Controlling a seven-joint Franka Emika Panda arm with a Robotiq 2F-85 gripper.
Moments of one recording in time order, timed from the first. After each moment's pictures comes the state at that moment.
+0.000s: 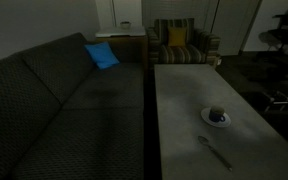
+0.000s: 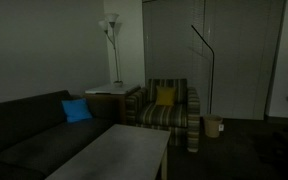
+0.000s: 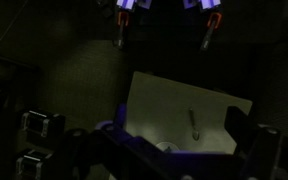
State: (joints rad) arm 0.02 -0.74 0.12 -2.48 -0.06 1.59 0.09
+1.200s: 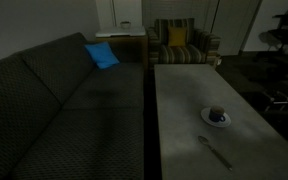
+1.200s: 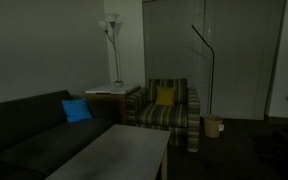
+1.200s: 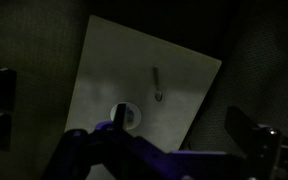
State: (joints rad) arm 0.13 -0.49 0.17 -2.60 0.04 2.14 0.13
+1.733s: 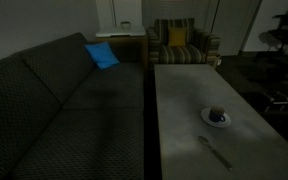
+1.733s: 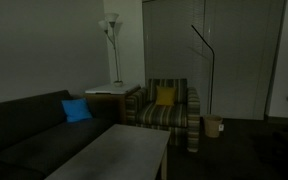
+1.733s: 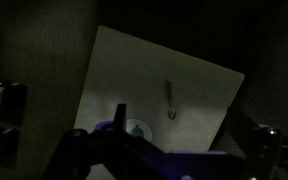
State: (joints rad) arm 0.12 -0.21 0.19 -2.53 -0.07 2.24 0.24
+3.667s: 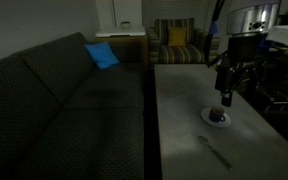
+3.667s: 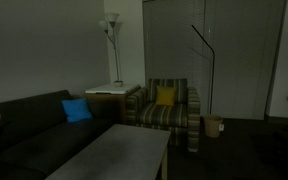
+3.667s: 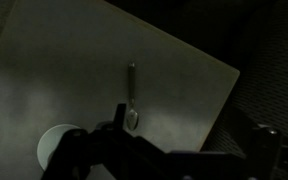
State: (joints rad) arm 0.18 0.70 0.14 -1.95 -0.07 2.43 0.09
